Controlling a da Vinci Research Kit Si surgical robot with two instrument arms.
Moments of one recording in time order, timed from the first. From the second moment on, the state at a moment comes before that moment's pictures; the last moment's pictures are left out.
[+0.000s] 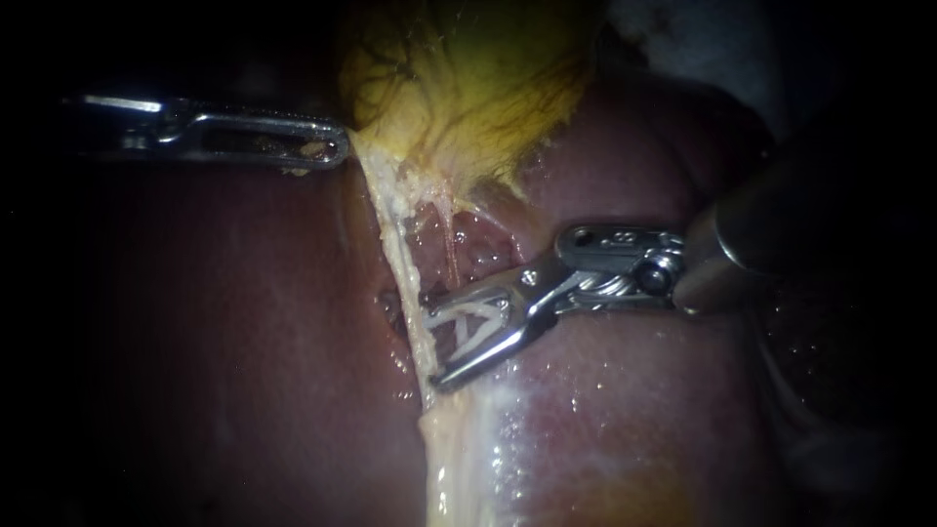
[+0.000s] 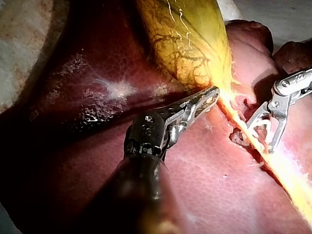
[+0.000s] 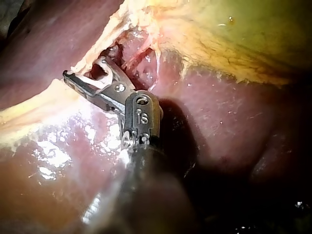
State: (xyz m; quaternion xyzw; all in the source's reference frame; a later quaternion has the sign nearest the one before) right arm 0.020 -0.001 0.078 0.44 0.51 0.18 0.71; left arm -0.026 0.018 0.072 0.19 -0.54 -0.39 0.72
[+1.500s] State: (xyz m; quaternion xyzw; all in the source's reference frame) right arm 0.022 -0.005 0.074 0.50 0.56 0.11 0.65; left arm -0.026 0.018 0.072 0.19 -0.54 -0.39 0.72
